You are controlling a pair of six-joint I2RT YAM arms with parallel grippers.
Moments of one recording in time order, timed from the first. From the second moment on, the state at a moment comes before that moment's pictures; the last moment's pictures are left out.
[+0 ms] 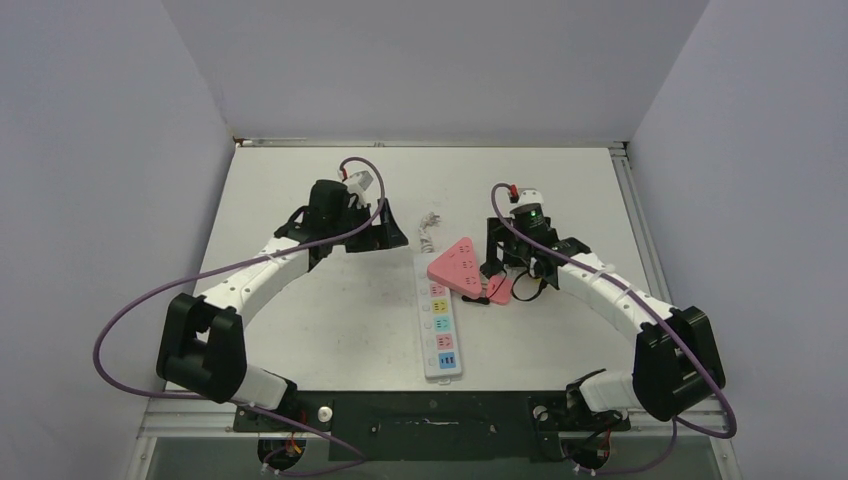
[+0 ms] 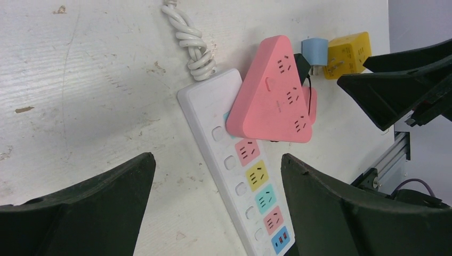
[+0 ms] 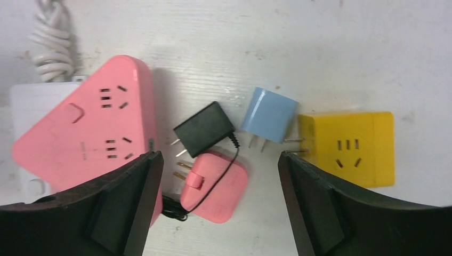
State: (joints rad) left arm -0.39 1.46 1.01 -0.24 0.36 -0.51; right arm 0.44 1.35 0.88 -0.36 0.21 0.32
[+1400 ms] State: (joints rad) left arm -0.40 1.76 1.00 -0.18 0.57 -0.60; right arm 0.39 1.77 0.86 0.22 -0.56 0.38
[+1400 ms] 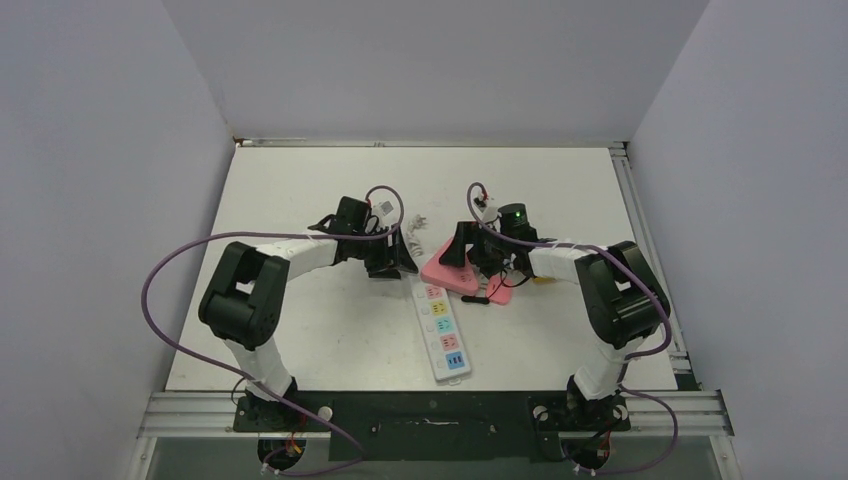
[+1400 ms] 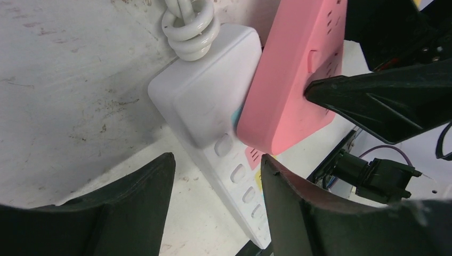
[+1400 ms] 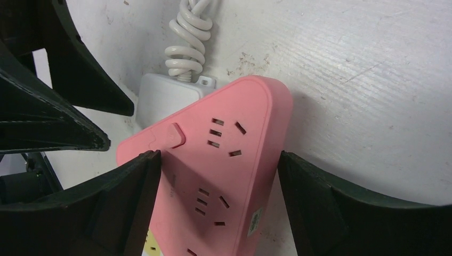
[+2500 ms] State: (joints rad) left arm -0.33 1.78 0.98 -0.14 0.61 -0.68; right arm 0.33 1.79 0.72 0.51 -0.75 0.76
